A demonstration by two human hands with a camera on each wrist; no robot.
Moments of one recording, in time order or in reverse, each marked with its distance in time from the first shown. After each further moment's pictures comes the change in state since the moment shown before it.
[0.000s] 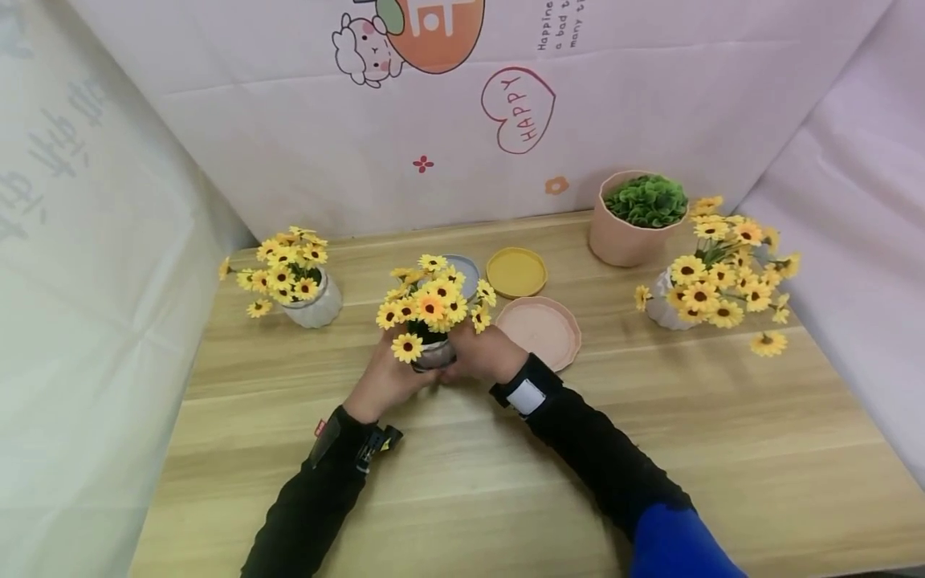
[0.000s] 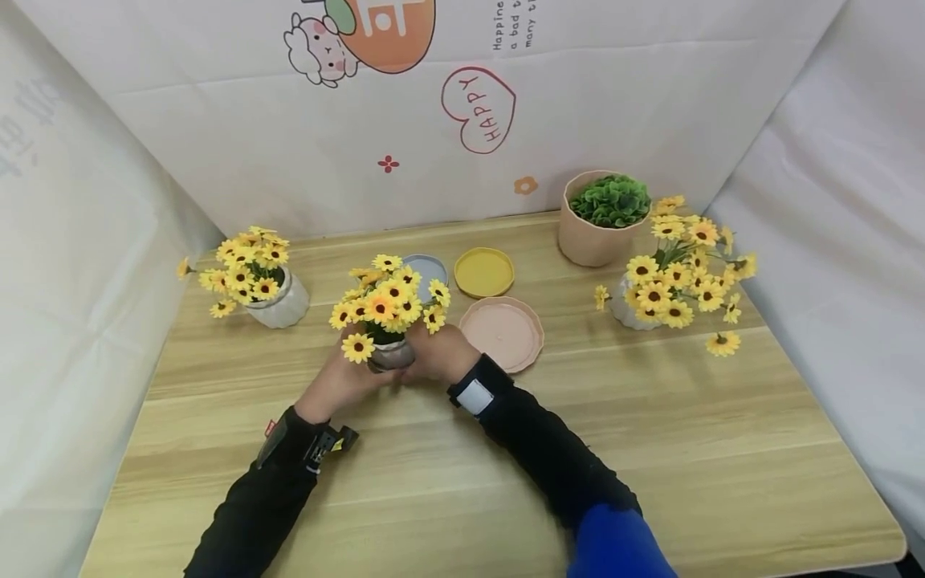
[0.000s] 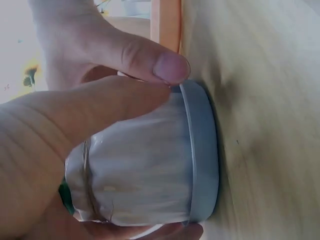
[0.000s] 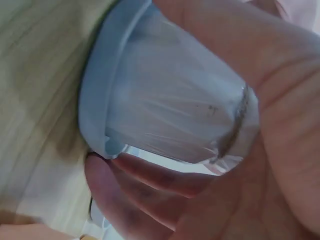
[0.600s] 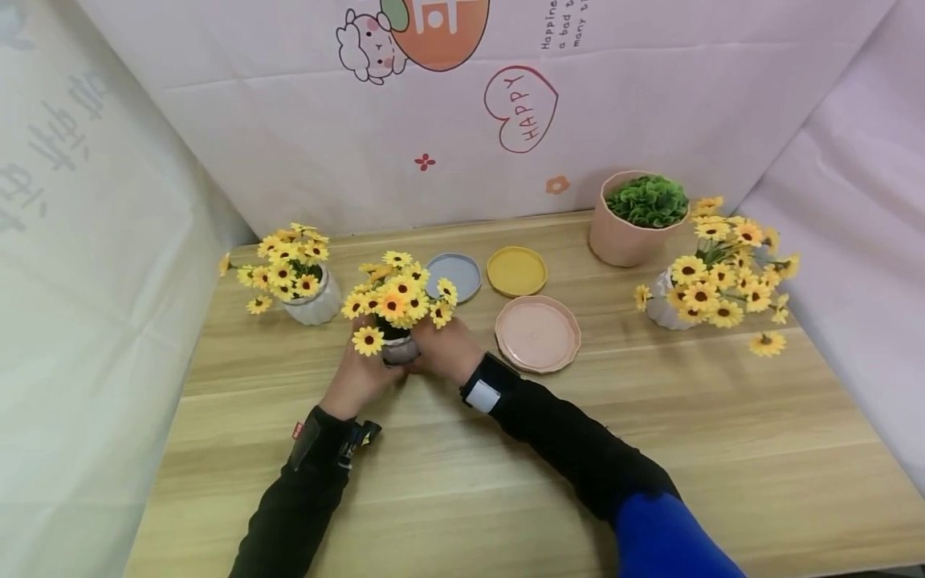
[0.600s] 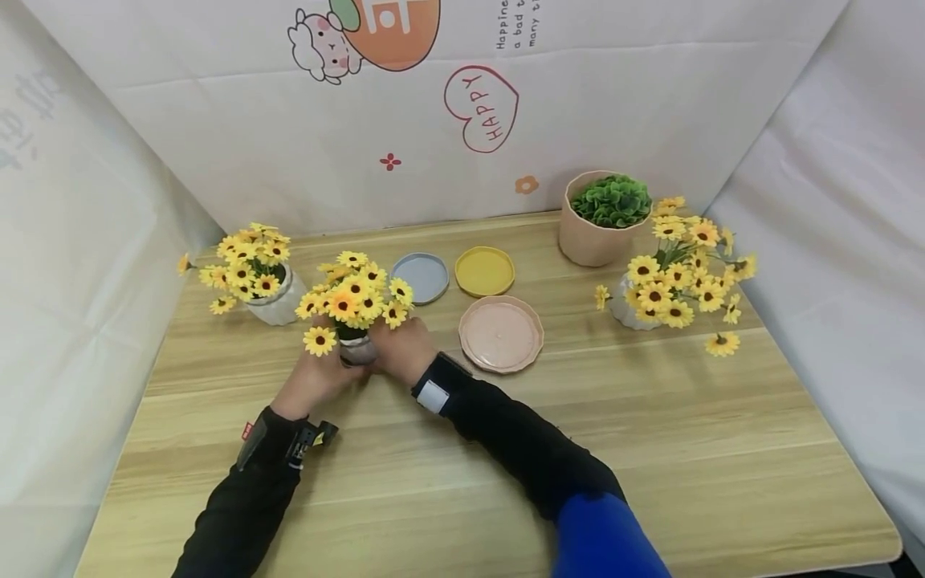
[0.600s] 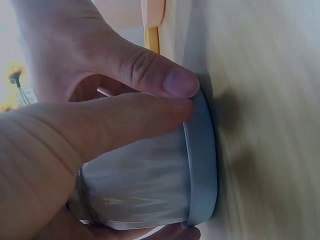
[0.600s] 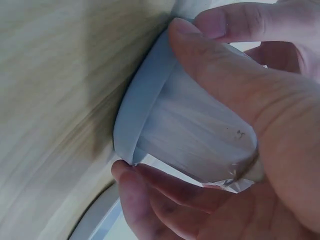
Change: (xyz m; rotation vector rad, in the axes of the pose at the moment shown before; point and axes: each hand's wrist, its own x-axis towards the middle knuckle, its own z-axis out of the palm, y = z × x) left_hand -0.017 -0.016 -0.024 0.072 0.057 -0.208; right_hand 0.033 -0.036 0.021 -0.211 0.197 -0.114
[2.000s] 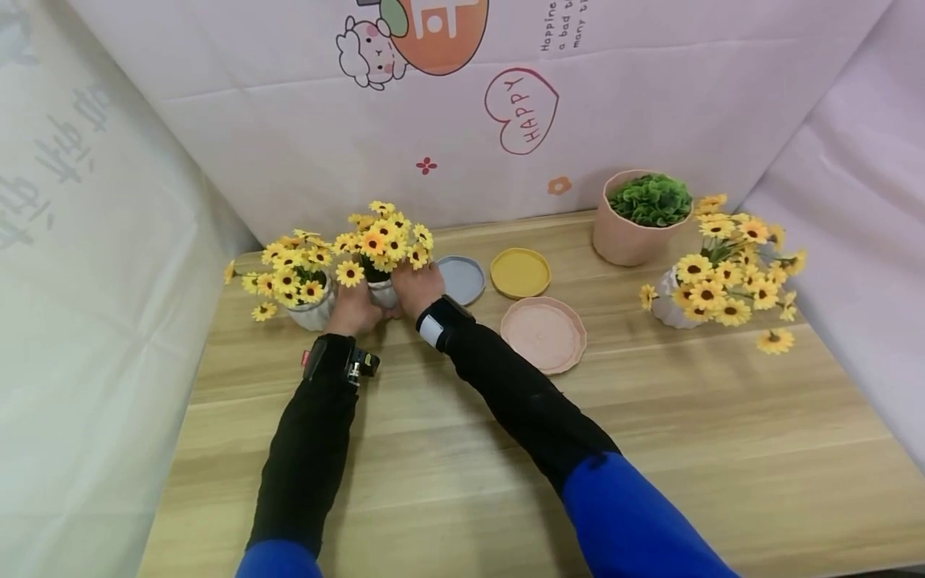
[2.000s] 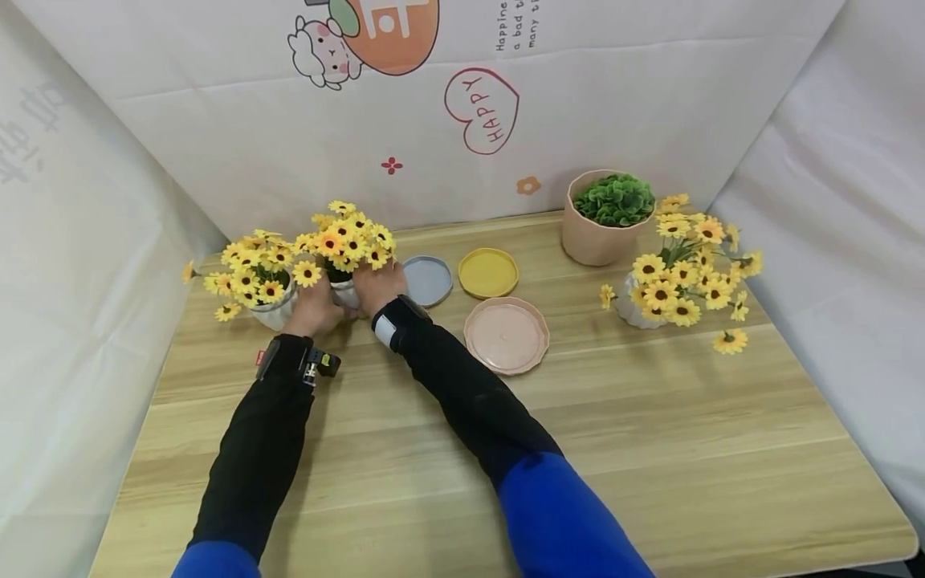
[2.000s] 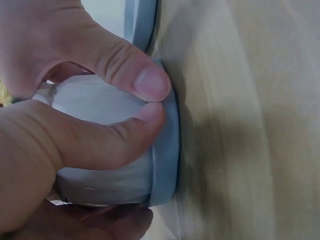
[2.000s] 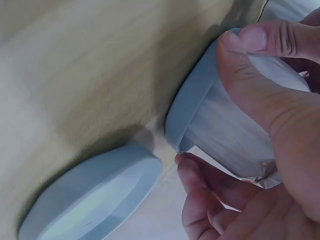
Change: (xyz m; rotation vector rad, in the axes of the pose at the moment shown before) left_hand 0.106 -0.029 -0.035 0.187 -0.174 -0.292; right_hand 0.112 0.012 0.005 -0.379 -0.111 0.285
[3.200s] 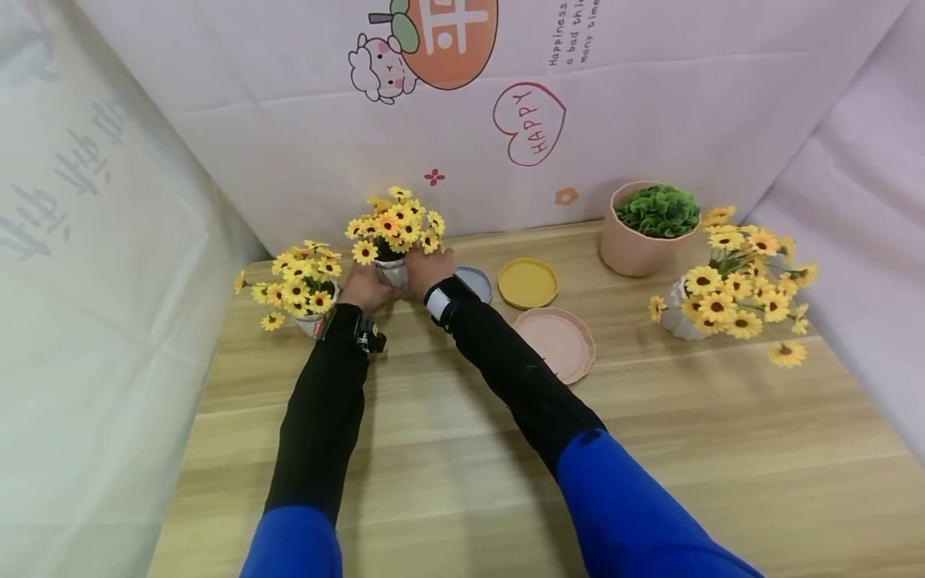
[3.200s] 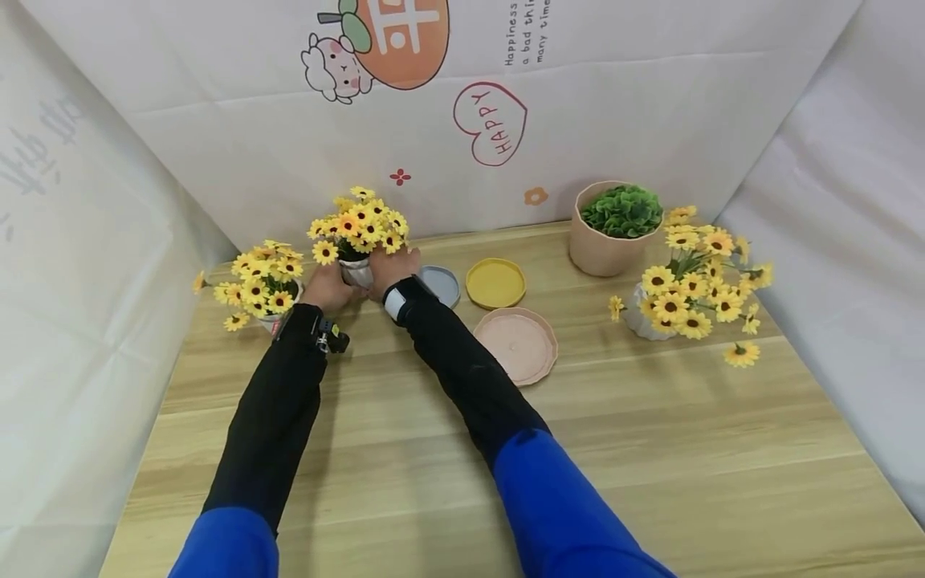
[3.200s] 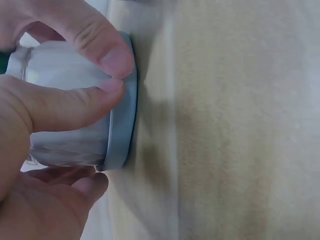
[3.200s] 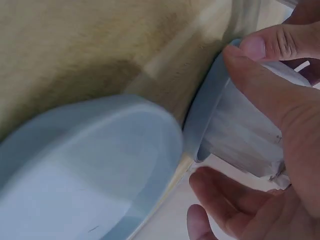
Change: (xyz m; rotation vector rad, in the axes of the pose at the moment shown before) left_hand 0.061 -0.007 -0.016 -0.093 0.046 0.117; right_hand 0.048 0.027 -0.003 0.196 -0.066 0.067
